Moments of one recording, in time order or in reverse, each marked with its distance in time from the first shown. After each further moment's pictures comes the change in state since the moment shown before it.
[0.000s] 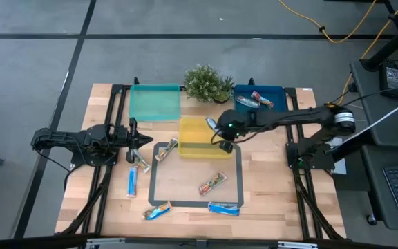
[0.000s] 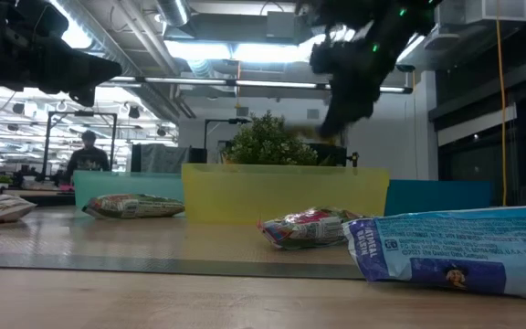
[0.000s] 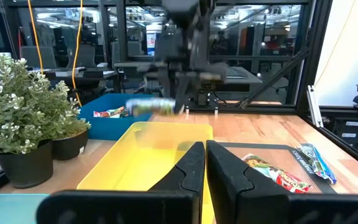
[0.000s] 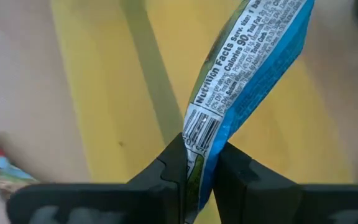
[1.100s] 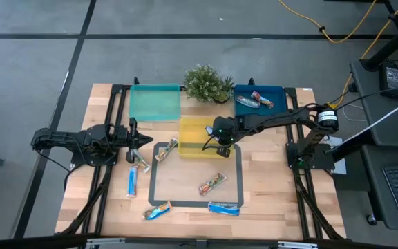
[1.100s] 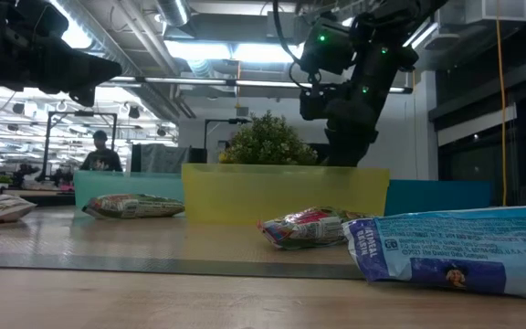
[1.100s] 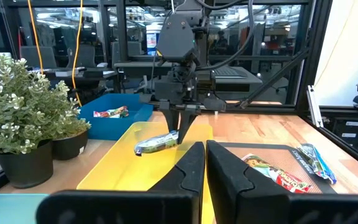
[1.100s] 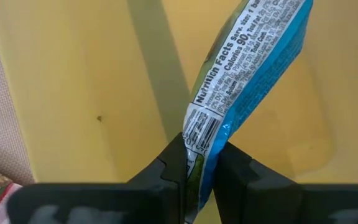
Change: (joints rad) left arm 0.000 0.000 0.000 0.000 0.000 0.000; right arm -0.010 0.173 0.000 0.005 -0.042 -0.023
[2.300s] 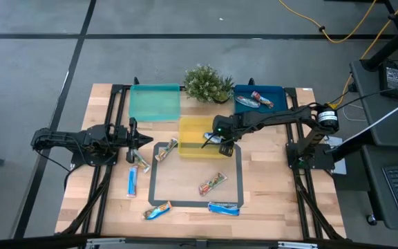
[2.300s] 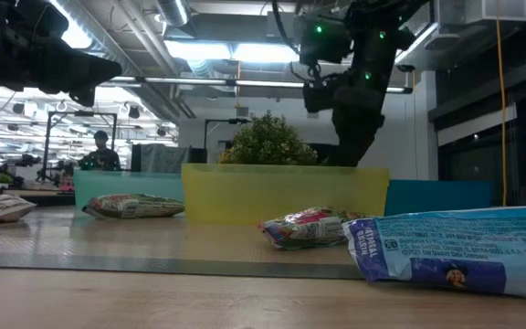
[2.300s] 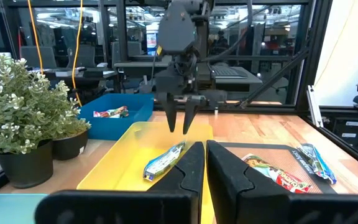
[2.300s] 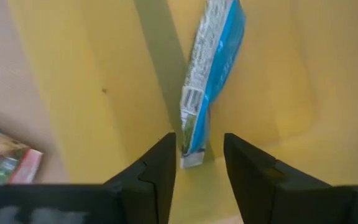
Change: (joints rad) left arm 0.000 0.000 0.000 0.000 0.000 0.000; right arm 0.012 -0.003 0.110 -0.226 0.003 0.002
